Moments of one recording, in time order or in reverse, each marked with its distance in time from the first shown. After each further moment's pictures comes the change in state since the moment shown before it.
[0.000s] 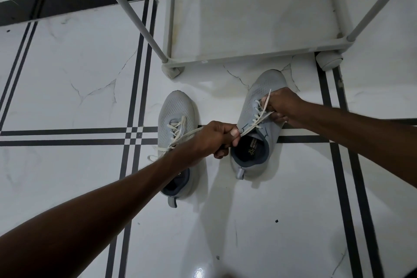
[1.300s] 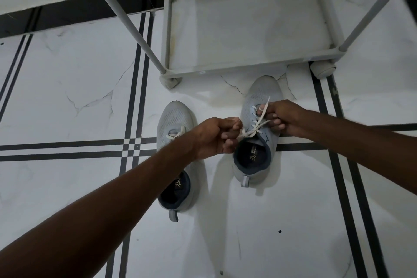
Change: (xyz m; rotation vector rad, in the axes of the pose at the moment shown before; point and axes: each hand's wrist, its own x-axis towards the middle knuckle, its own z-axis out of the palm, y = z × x) left_hand 0.026 0.020 -0.019 -0.566 -0.204 -0.220; right_hand 0.006 0.005 -0.008 0.252 -0.180 0.140
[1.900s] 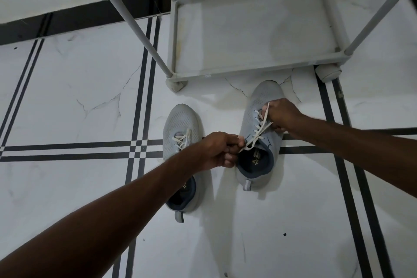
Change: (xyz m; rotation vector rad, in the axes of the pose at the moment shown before) left_hand -0.007 -0.017 0.001 0.098 0.105 -0.090; right_hand 0.000 -0.005 0.021 -0.454 0.325 -0.217
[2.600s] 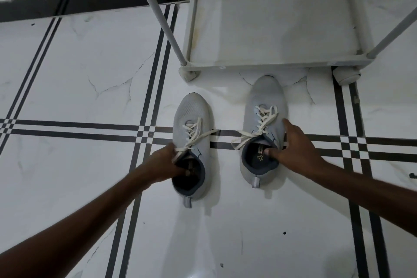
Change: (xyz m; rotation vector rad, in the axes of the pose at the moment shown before) left_hand -0.092 -0.071 -0.096 0.844 0.660 -0.100; right_hand -0.068 0.051 0.019 -0.434 0.009 -0.184
